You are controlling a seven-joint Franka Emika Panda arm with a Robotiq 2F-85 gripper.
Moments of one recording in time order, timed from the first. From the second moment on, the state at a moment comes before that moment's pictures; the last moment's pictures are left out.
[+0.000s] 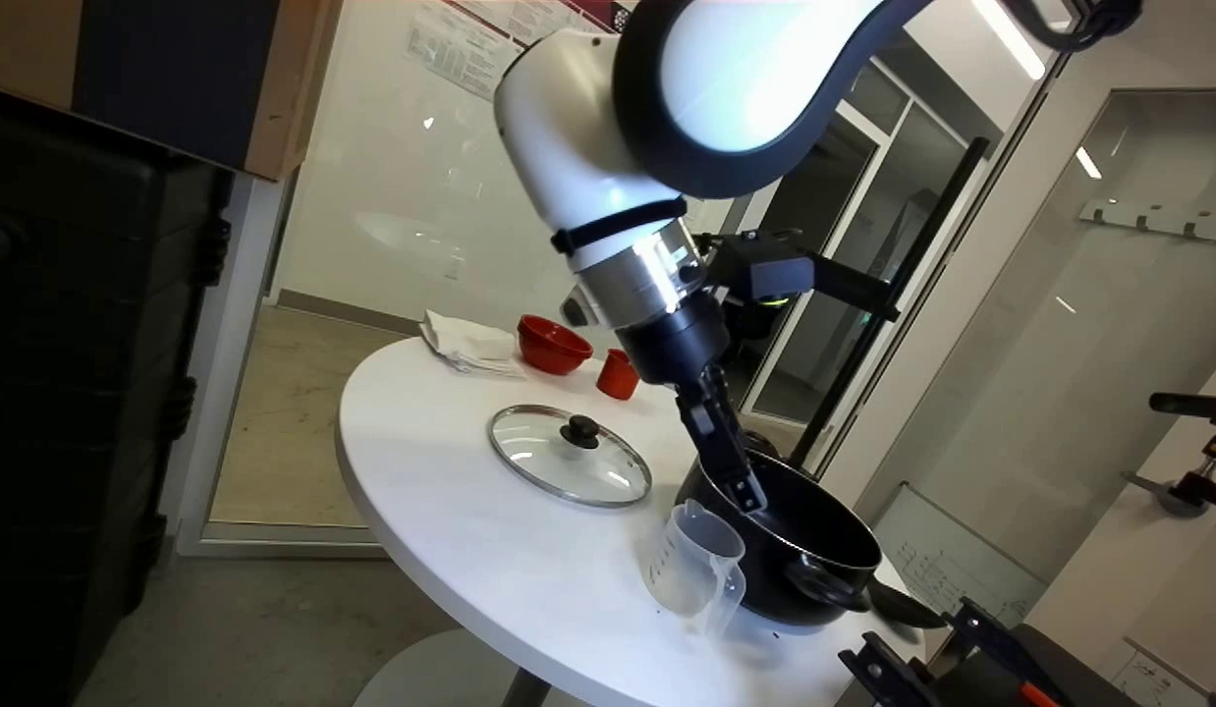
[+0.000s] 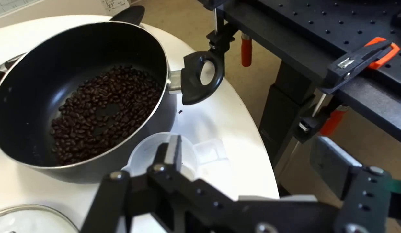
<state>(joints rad) 0.22 0.48 0.29 -2.17 -0.52 1.77 0.02</state>
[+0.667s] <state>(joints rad) 0.13 -0.01 0.20 -2.39 -0.21 1.94 -0.01</state>
